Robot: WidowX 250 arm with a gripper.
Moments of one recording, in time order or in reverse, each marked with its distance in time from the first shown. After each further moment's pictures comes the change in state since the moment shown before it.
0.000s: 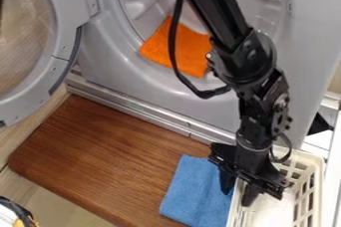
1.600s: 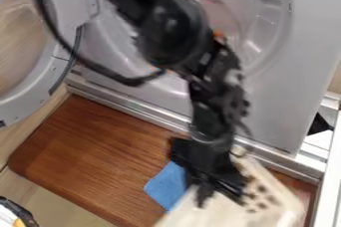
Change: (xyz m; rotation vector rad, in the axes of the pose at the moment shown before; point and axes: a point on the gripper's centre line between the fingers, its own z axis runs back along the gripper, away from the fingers) arm -0.064 0.045 0.058 -0.008 0.043 -0.040
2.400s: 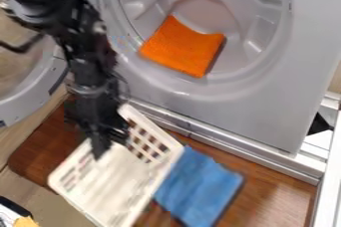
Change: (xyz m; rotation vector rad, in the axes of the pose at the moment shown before) arm -0.031 0.145 0.002 0.023 0.039 0.213
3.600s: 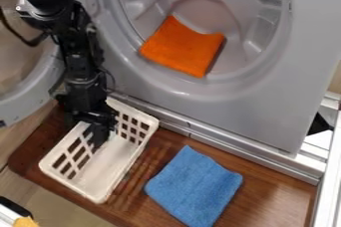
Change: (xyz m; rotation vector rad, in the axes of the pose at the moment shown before) arm 0.037 0.041 -0.037 -0.003 0.079 0.043
